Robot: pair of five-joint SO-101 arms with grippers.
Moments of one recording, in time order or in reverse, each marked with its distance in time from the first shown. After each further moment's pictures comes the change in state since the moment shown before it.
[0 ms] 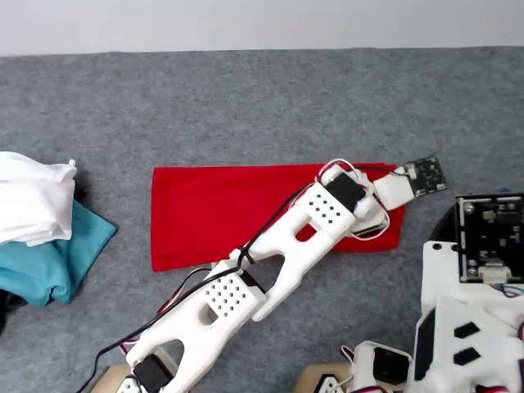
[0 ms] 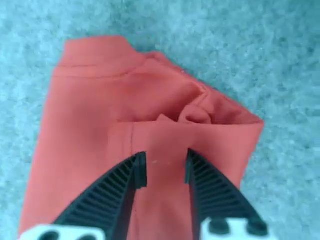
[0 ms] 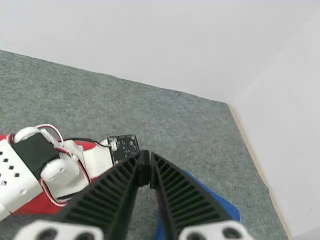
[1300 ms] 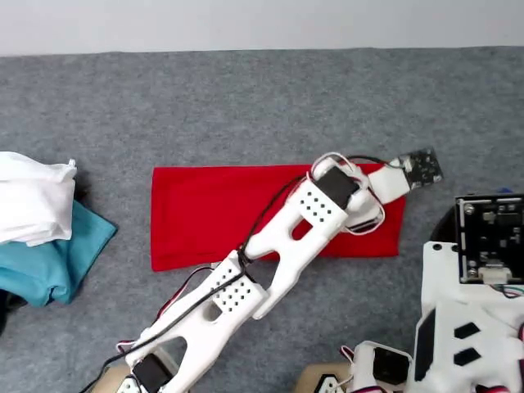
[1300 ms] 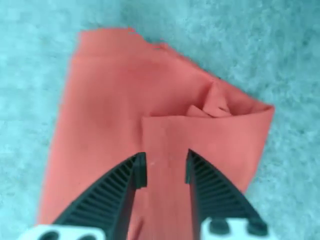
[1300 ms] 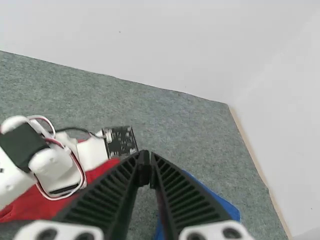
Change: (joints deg) left arm -1.7 6.9 -22.1 13.6 0.0; right arm -0.1 0.0 0.0 0.0 0.0
